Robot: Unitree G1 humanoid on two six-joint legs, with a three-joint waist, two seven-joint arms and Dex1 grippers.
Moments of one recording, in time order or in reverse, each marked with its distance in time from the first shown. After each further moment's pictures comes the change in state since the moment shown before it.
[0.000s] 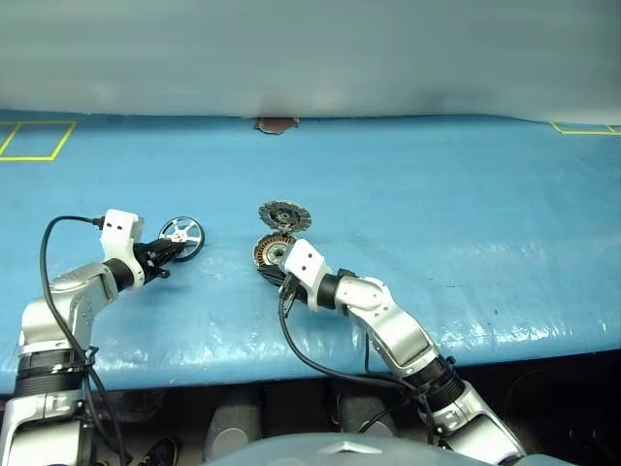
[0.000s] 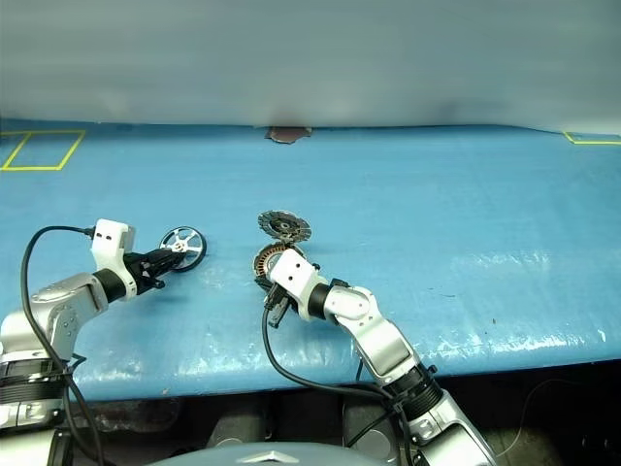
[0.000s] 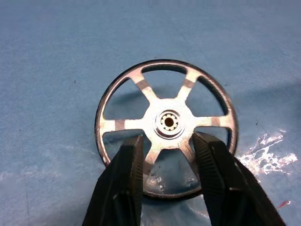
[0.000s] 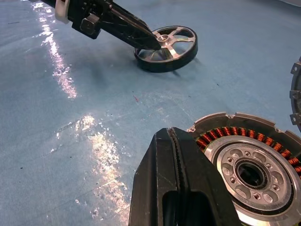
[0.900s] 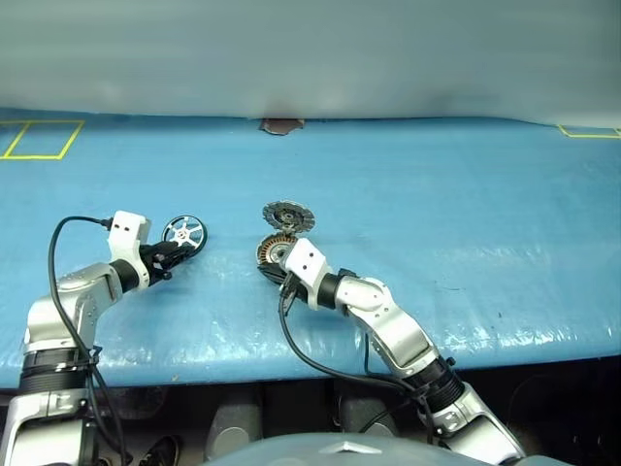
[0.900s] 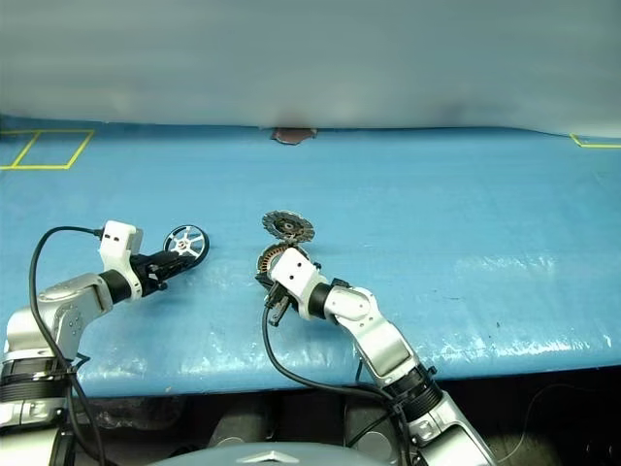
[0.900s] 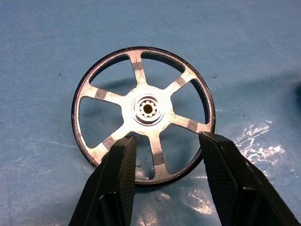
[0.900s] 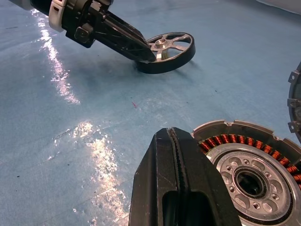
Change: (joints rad) left arm -0.006 -0.005 -0.017 0.012 0.016 -0.004 -0.009; right arm 0.006 0.004 -0.005 0.000 -0.001 -0.012 -0.021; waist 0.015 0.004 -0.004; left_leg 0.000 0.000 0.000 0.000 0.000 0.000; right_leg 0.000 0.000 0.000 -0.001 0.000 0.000
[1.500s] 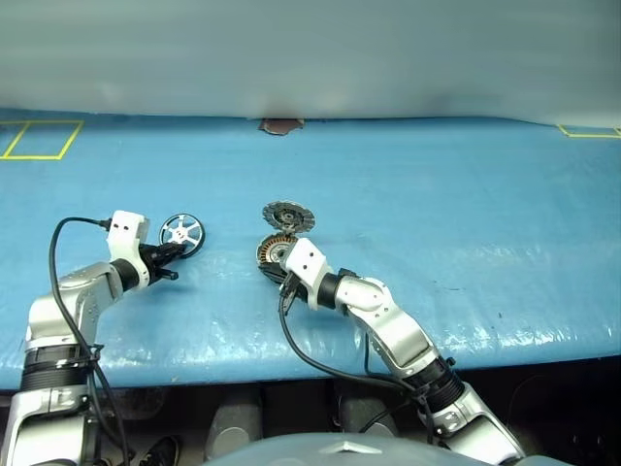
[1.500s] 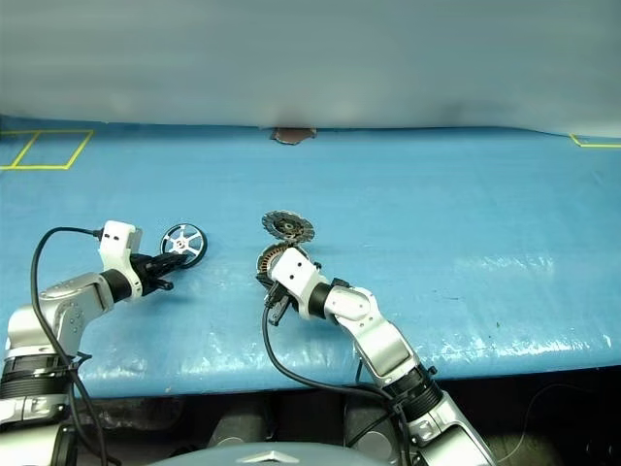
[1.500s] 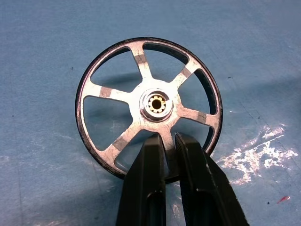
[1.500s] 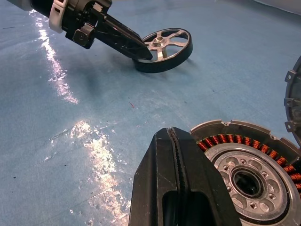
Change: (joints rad) left arm -0.012 -0.003 0.007 0.015 -0.015 0.032 0.008; right arm 0.000 0.000 0.000 0.000 -0.001 0.000 -0.009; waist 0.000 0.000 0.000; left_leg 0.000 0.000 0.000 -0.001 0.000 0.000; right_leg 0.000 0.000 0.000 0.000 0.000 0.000
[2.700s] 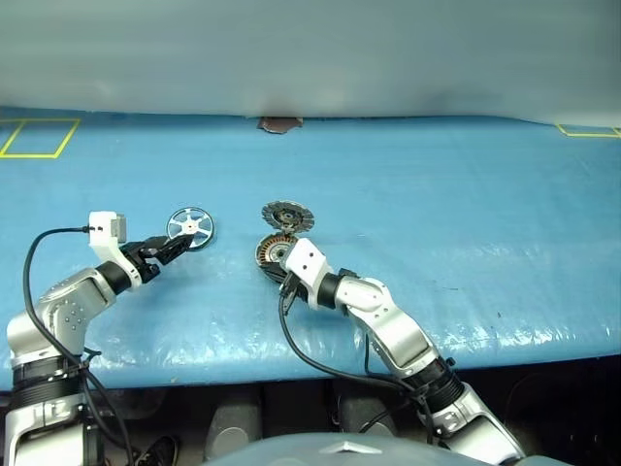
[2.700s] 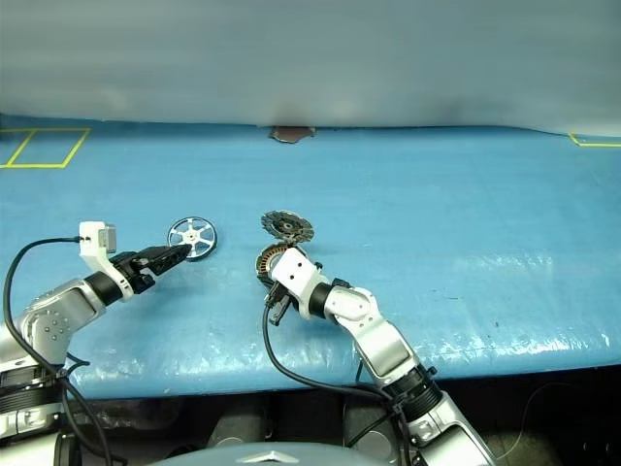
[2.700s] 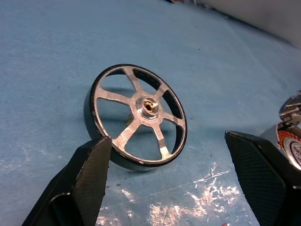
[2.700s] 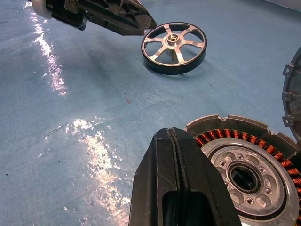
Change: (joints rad) left arm 0.043 -0.044 0.153 -0.052 -0.200 0.053 0.008; right arm 0.001 0.002 0.001 0.008 -0.012 -0.005 -0.005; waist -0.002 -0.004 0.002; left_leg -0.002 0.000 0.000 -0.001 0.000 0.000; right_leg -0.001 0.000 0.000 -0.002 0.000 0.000
